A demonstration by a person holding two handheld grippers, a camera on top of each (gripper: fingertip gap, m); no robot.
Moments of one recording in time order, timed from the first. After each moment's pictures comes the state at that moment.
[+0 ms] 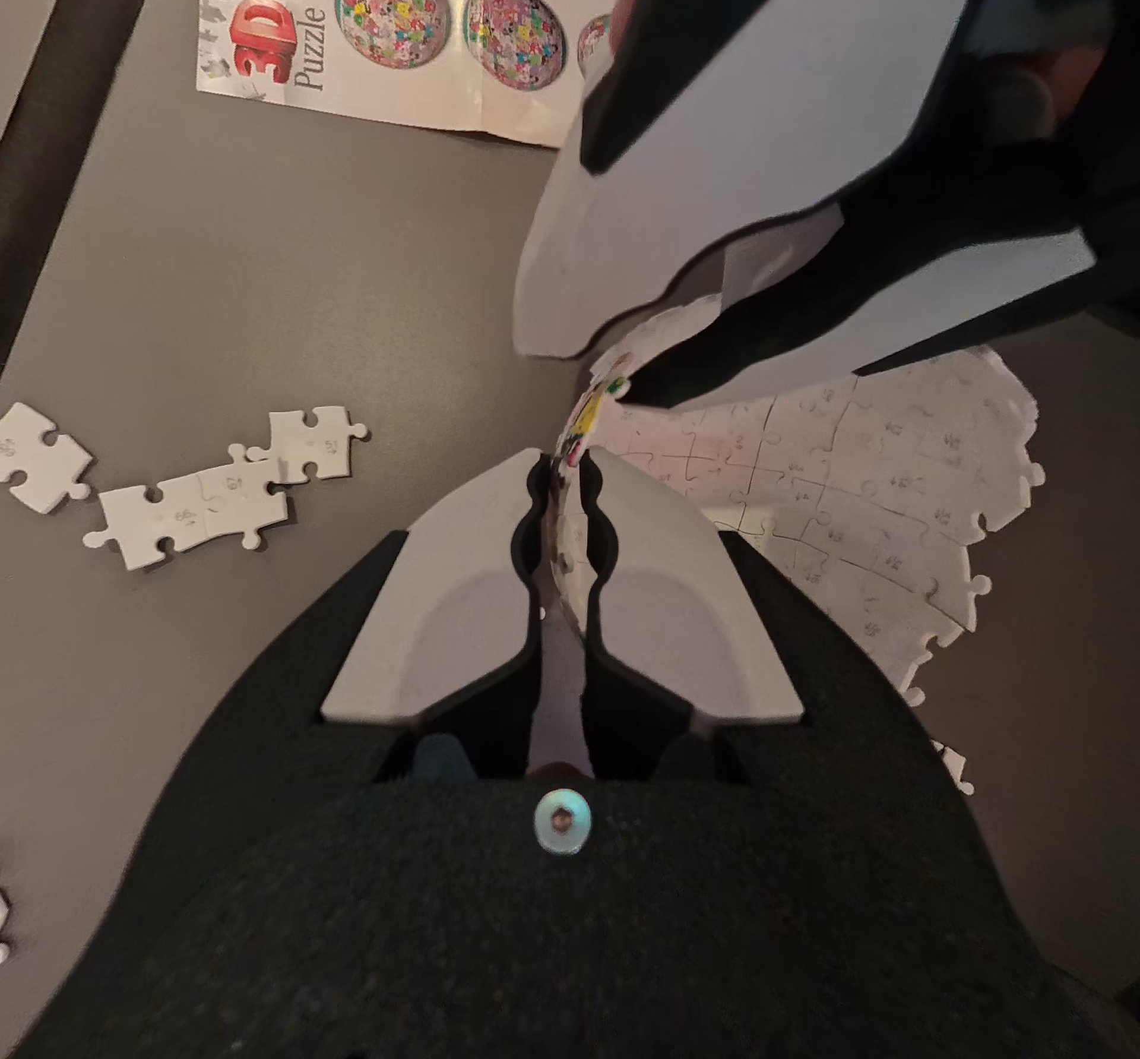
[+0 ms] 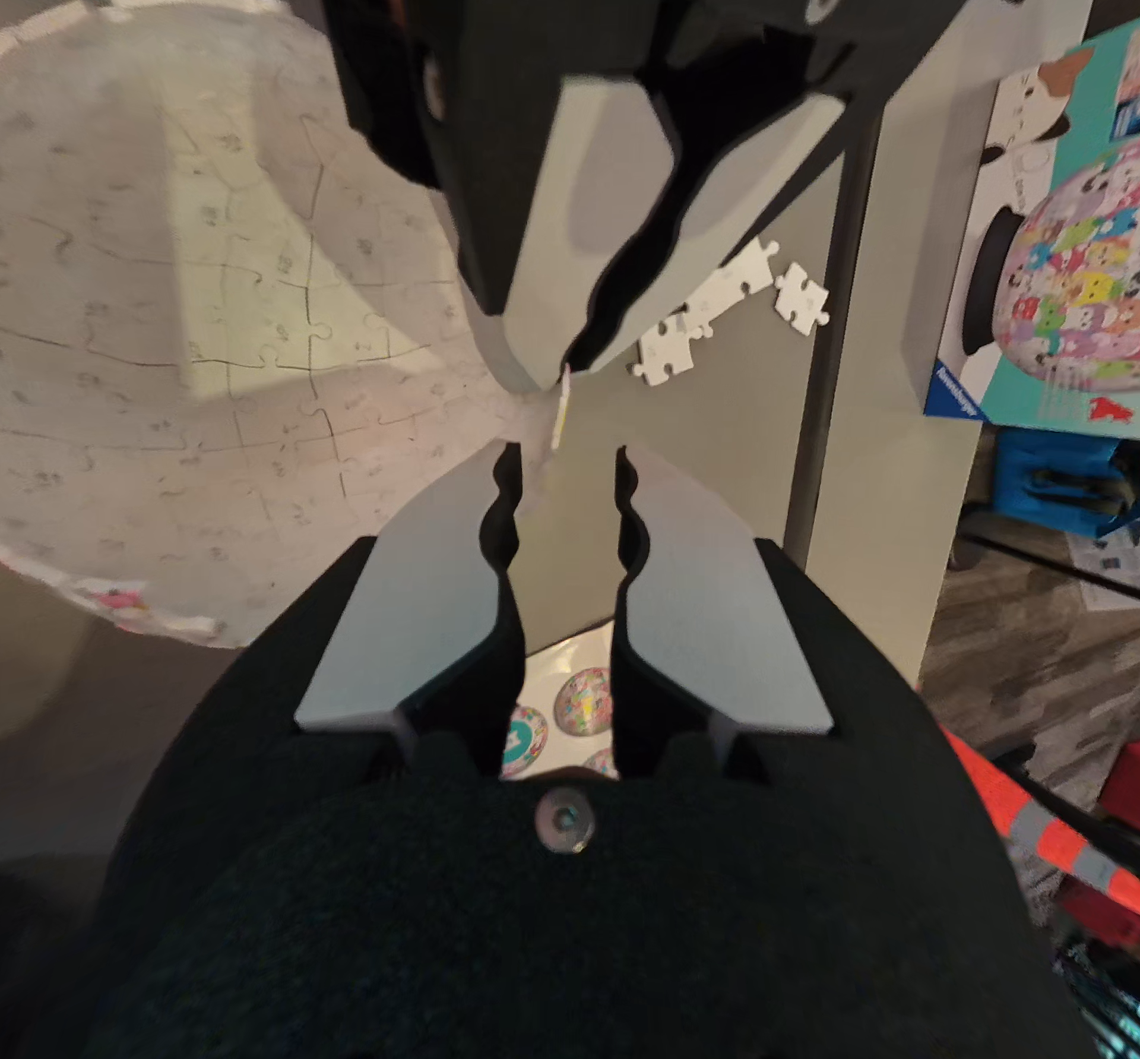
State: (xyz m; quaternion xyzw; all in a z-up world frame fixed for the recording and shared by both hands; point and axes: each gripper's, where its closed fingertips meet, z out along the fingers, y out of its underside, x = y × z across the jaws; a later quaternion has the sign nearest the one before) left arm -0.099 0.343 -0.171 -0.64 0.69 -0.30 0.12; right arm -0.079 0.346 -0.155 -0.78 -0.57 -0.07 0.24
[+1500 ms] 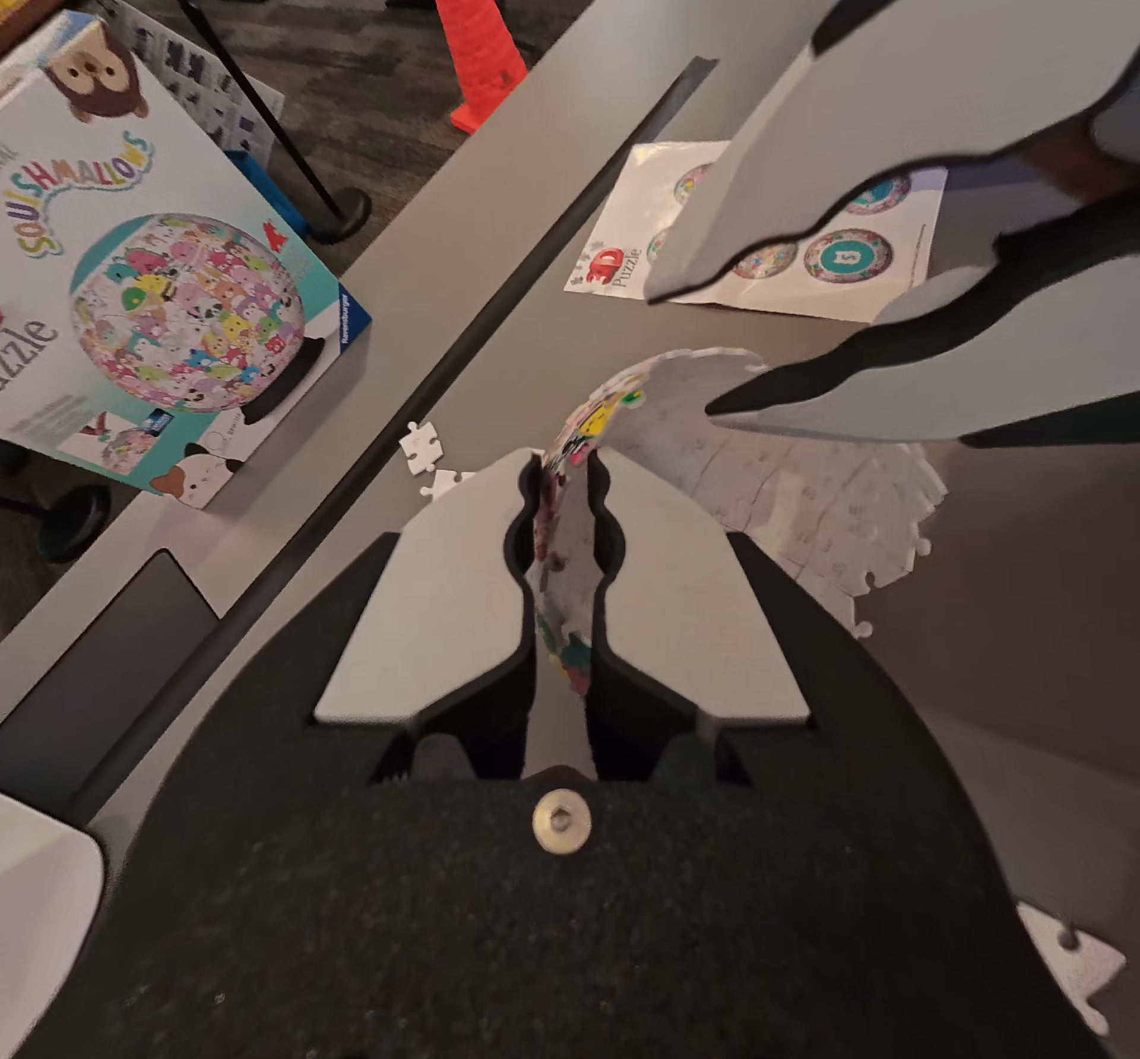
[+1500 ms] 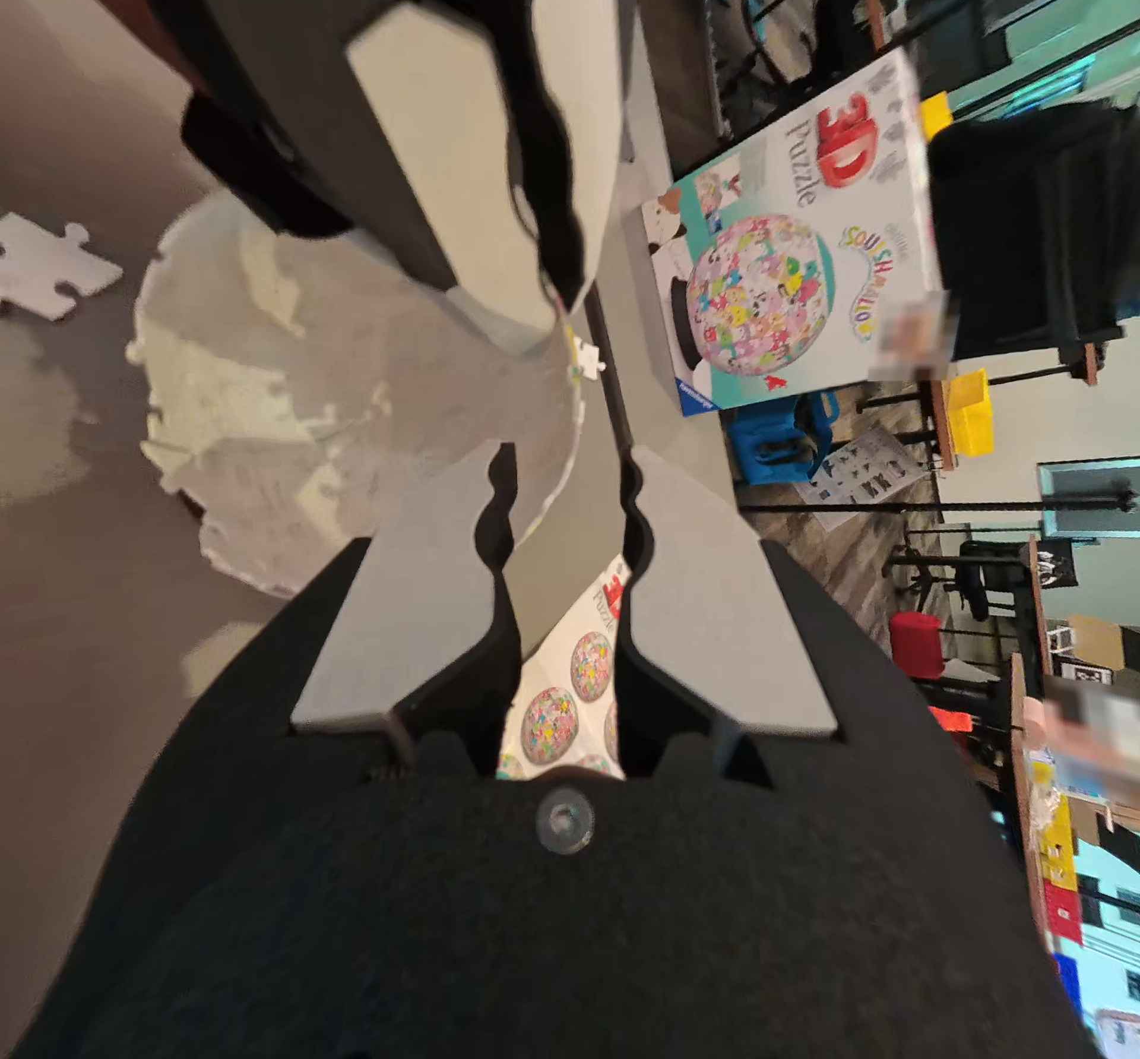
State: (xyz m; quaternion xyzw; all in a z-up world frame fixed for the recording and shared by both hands) left arm -0.118 0.370 -0.111 -0.65 0.58 -0.19 0.45; right arm -0.091 0.343 -0.101 -0.74 -0.47 -0.21 0.44
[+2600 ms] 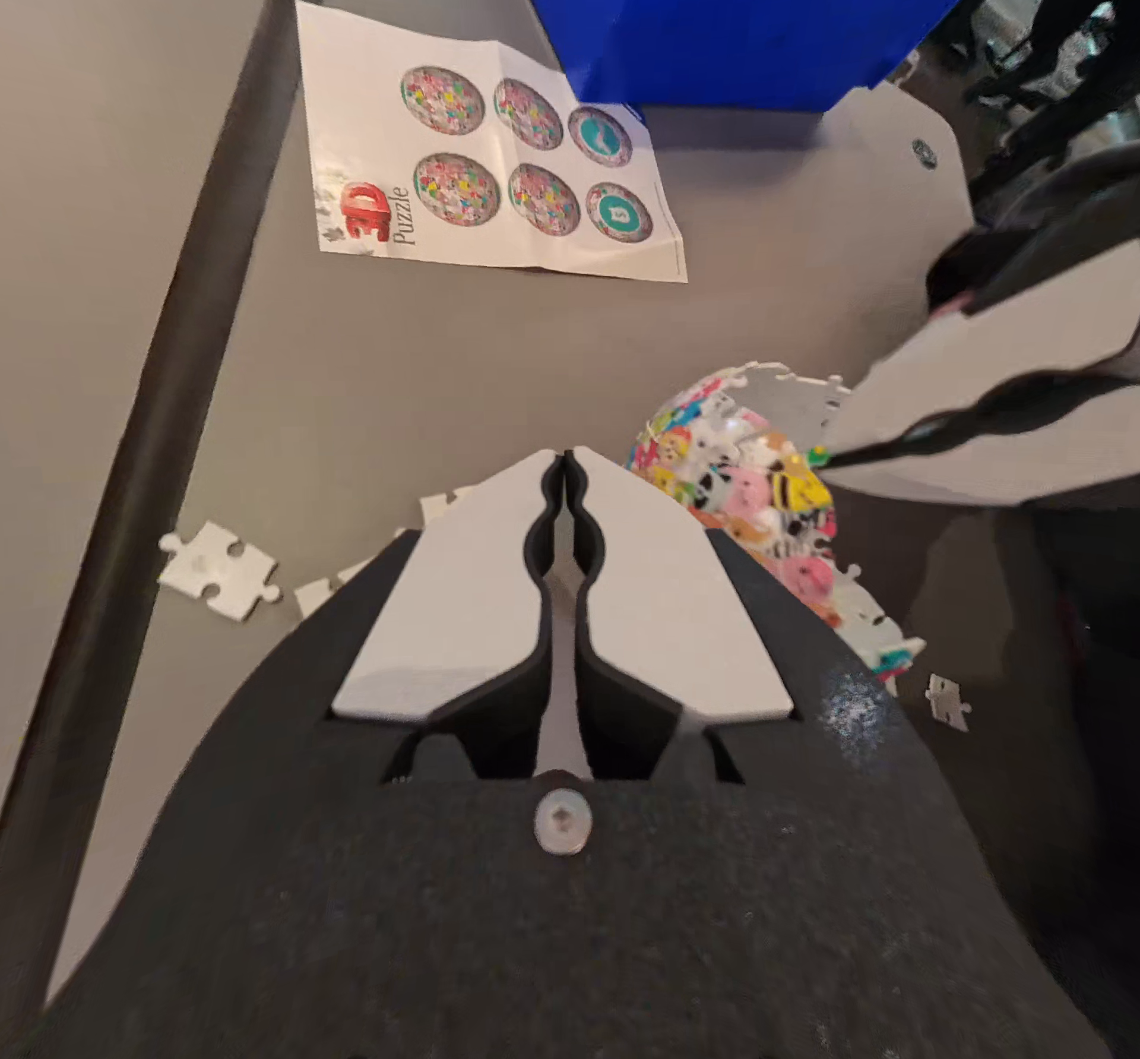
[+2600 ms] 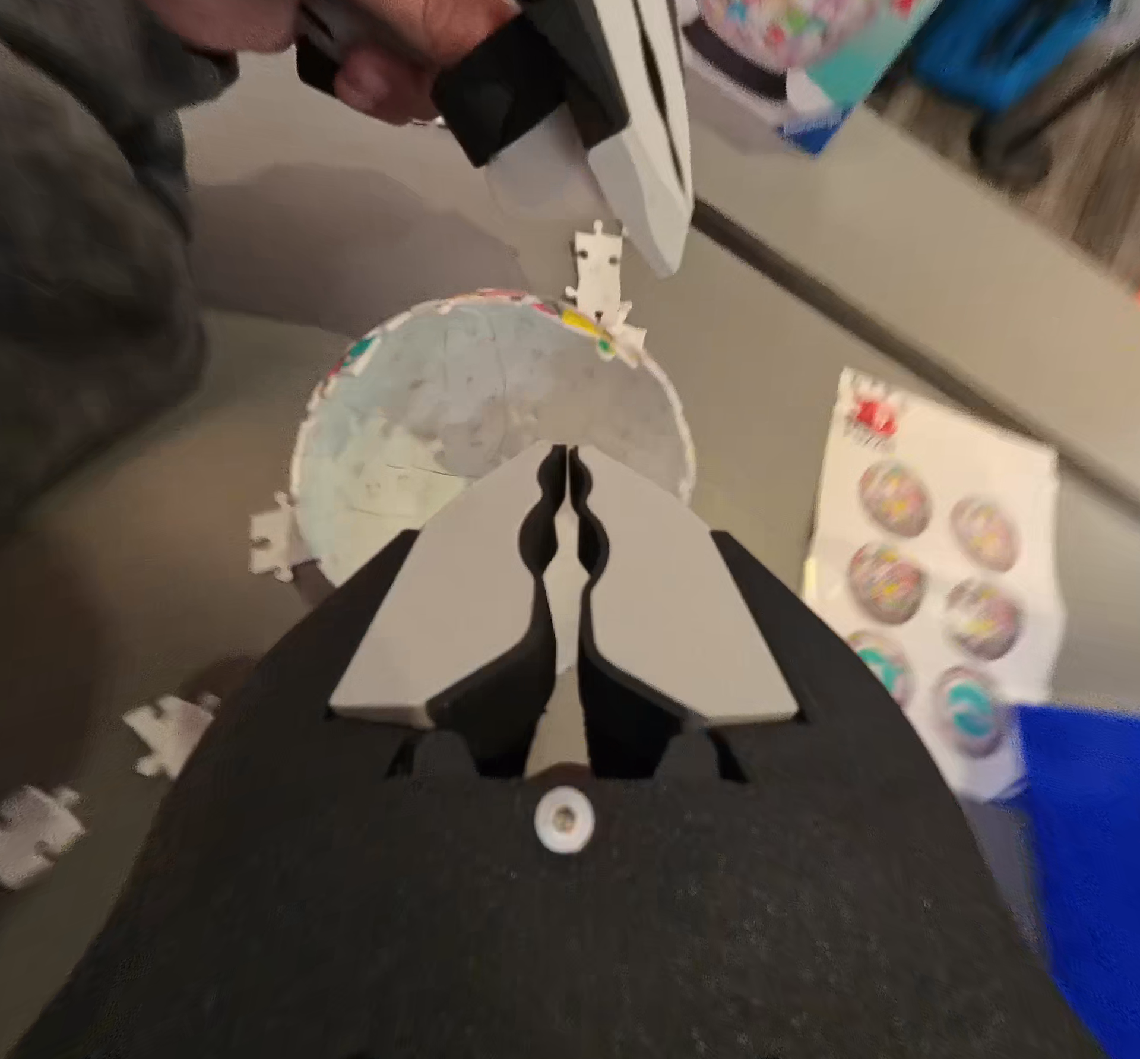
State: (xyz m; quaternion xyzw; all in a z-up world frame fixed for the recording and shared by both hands) left arm -0.077 0.407 -0.142 -0.58 0.69 -0.43 0.08; right arm -0.107 0.331 -0.130 -0.91 -0.11 -0.04 0.40
